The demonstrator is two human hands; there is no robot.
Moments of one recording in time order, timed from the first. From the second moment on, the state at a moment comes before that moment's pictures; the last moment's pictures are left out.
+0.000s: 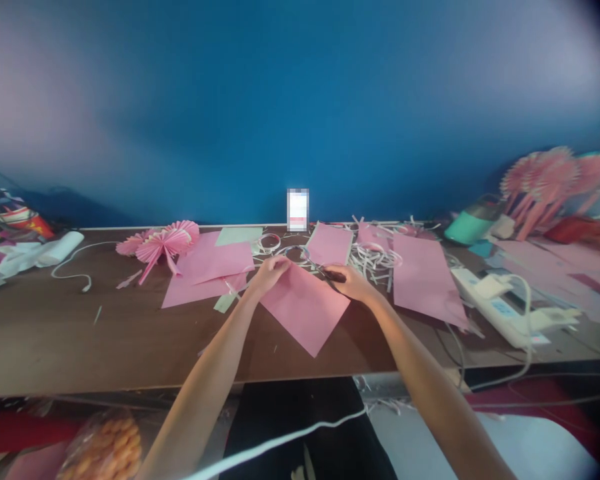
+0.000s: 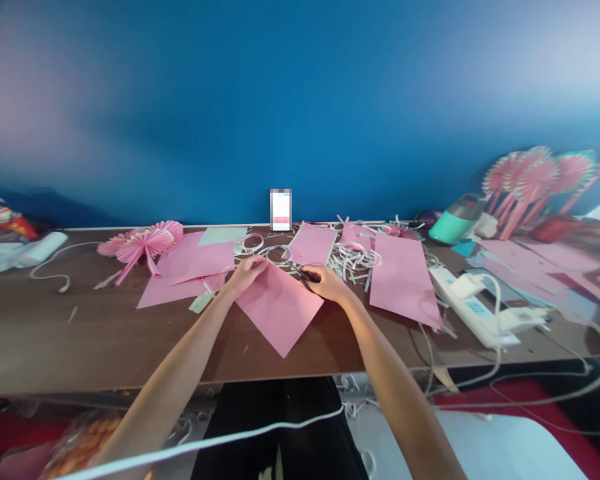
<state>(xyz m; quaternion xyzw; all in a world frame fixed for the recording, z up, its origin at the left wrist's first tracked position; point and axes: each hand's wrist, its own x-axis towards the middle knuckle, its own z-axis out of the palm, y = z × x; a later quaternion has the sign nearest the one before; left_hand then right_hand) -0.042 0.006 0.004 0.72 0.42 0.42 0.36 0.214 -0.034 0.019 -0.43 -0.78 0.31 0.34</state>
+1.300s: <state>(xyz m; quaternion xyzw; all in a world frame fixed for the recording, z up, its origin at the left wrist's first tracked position) -0.042 0.002 0.009 0.73 0.43 0.41 0.34 0.239 -0.046 0.025 -0.43 -0.80 0.34 0.24</state>
